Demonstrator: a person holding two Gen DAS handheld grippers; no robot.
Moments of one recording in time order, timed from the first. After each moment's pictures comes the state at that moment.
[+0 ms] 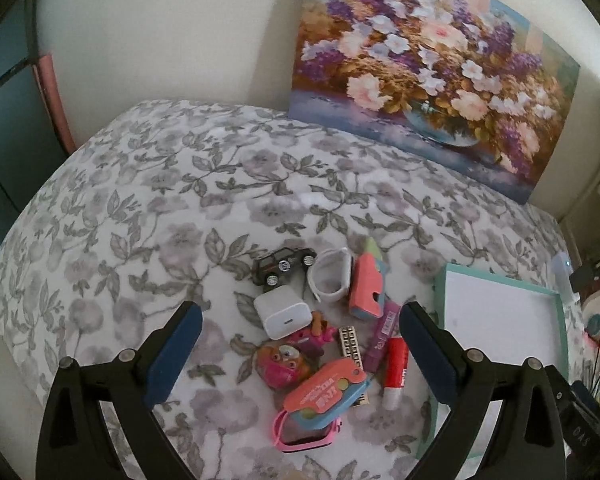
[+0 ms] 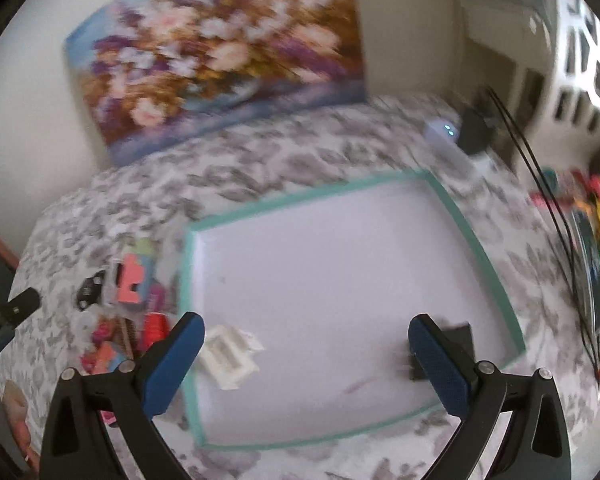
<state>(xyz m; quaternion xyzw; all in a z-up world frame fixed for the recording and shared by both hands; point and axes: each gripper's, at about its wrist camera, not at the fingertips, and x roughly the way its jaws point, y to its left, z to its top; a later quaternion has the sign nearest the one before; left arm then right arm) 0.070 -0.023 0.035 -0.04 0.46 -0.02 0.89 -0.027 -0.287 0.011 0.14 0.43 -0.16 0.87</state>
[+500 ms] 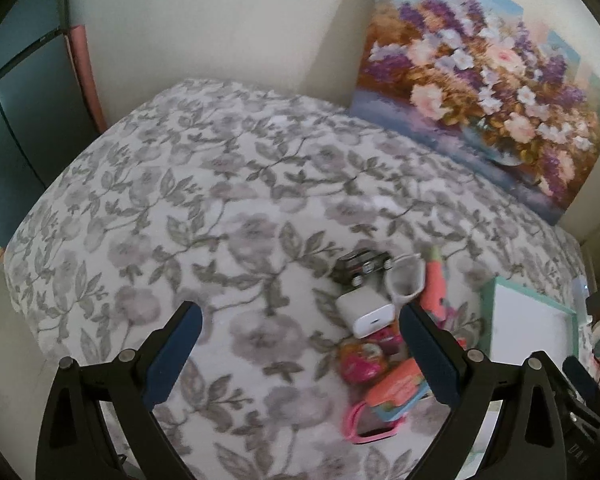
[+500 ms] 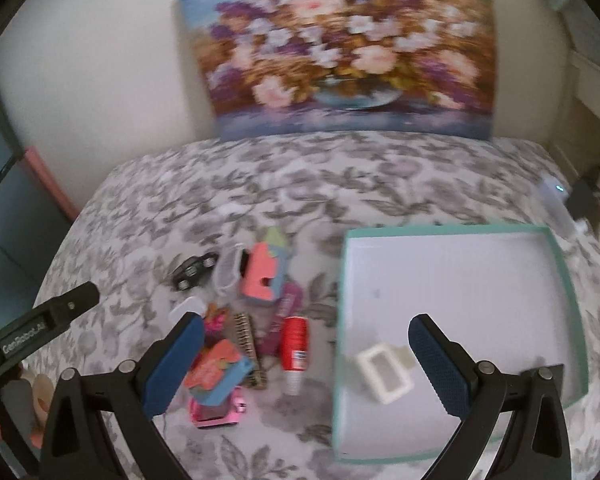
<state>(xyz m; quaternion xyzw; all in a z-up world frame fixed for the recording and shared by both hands) 0.076 0.049 0.033 -0.06 0.49 0.03 0.87 0.025 -0.184 0.028 0.11 0.44 -0.03 0.89</state>
